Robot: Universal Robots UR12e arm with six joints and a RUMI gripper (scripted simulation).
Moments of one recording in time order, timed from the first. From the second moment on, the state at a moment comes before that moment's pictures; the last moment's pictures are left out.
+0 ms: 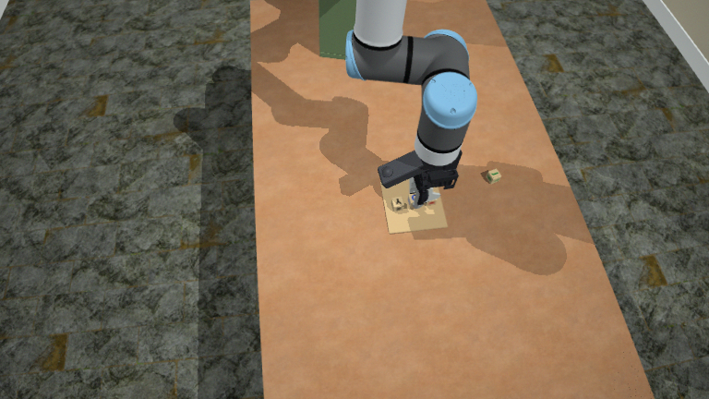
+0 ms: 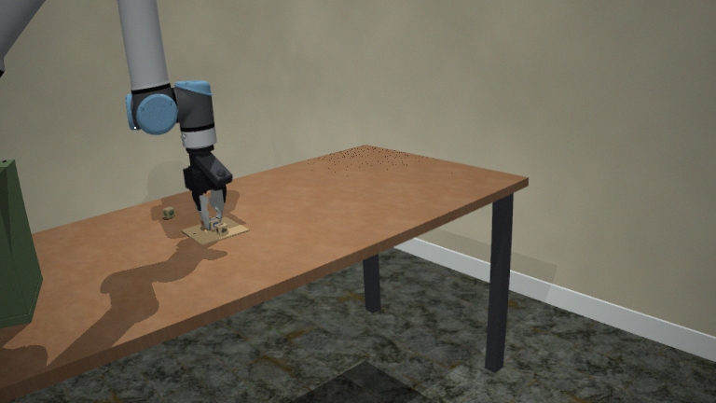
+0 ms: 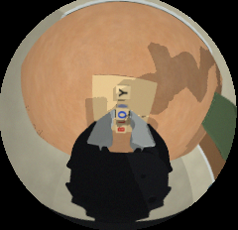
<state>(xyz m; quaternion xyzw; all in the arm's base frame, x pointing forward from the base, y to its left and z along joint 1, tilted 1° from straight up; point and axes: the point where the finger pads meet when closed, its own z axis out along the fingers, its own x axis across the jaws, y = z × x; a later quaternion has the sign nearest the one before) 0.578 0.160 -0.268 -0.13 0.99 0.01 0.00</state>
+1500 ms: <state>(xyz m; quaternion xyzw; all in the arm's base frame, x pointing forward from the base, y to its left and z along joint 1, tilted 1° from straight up) 0.578 0.160 -0.272 -0.13 0.99 0.01 0.00</state>
